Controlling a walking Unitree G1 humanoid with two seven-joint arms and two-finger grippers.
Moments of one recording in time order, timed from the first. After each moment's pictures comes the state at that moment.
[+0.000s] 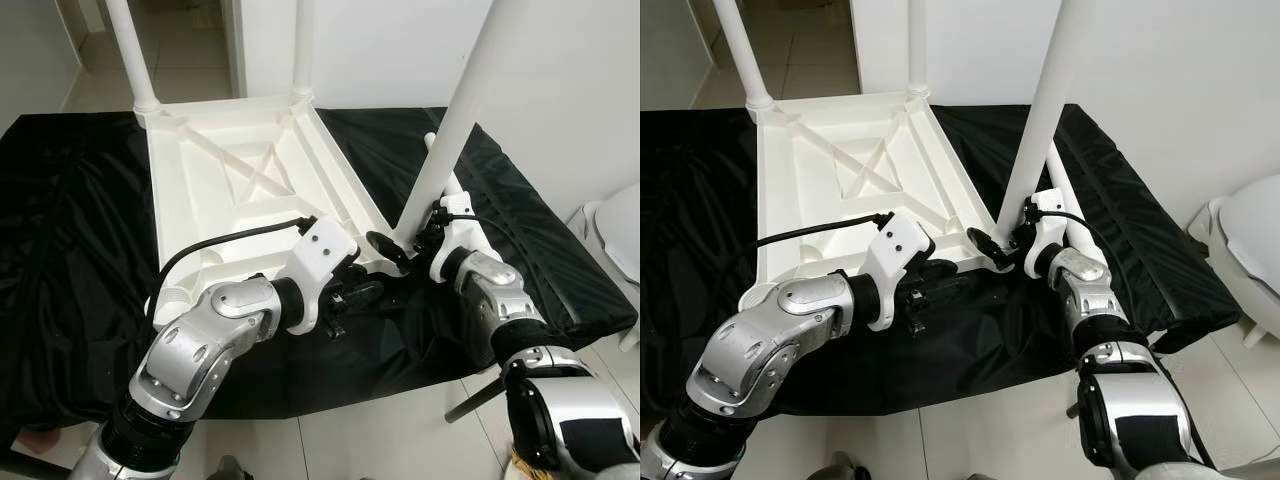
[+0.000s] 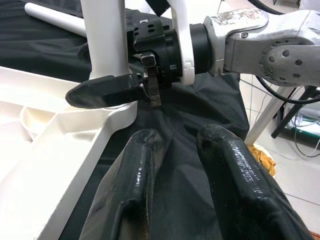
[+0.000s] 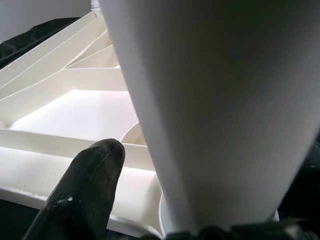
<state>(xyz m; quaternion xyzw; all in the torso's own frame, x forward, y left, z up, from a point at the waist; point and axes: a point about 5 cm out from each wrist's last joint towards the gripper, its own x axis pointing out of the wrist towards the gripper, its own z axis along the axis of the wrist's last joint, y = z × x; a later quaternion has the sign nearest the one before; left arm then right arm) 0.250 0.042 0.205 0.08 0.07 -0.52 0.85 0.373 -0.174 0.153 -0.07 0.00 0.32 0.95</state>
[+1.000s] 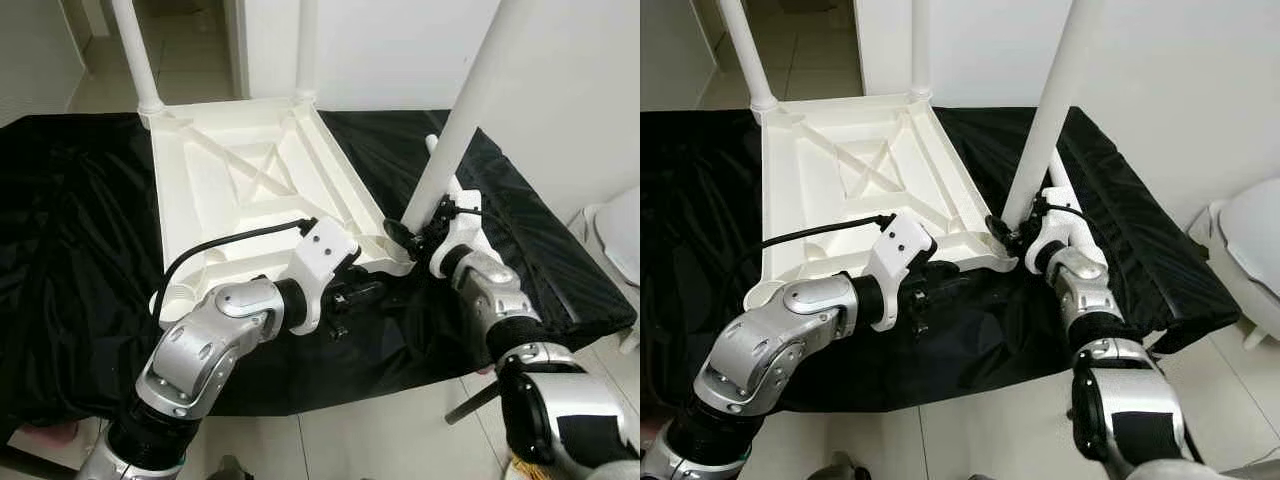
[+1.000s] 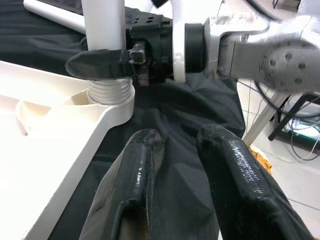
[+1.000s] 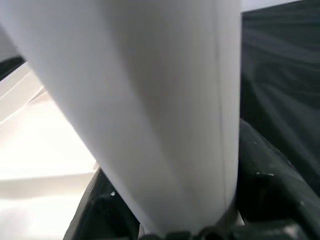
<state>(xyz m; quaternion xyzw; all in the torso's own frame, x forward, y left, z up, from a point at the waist) 0.253 0.041 0.201 0.07 0.07 -0.52 0.85 0.376 -0.174 0.149 0.00 -0.01 0.19 0.98</state>
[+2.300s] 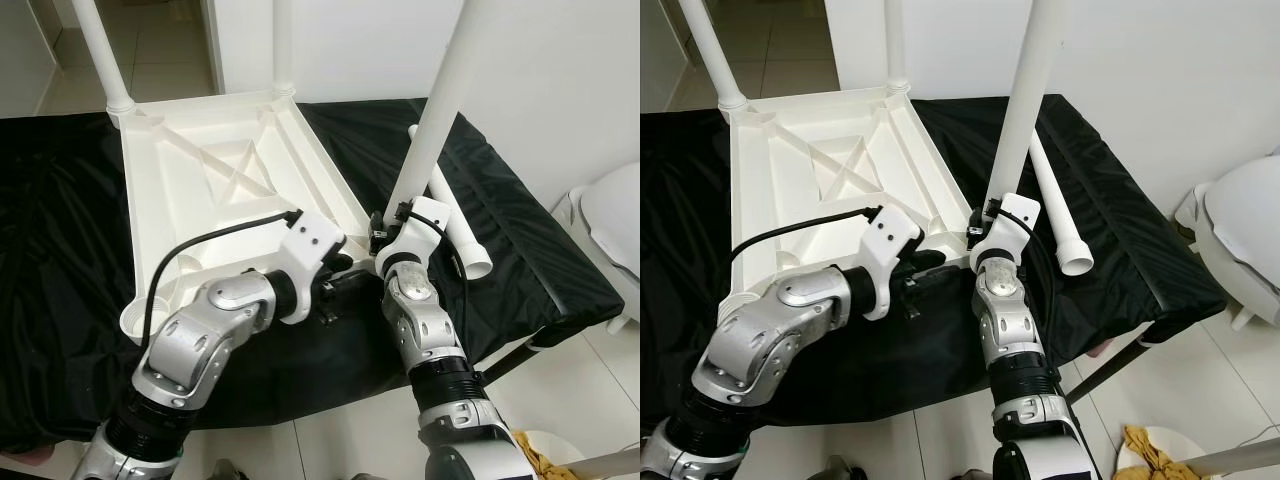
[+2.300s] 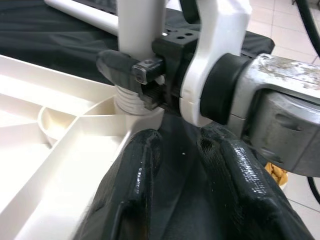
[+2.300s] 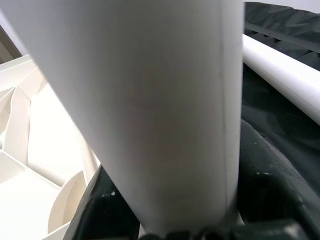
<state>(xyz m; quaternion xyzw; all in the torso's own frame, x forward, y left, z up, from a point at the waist) 0.268 0.054 0.202 0.07 0.07 -0.47 0.88 0.349 -0.098 0.159 0.05 -0.01 -0.04 1.00</state>
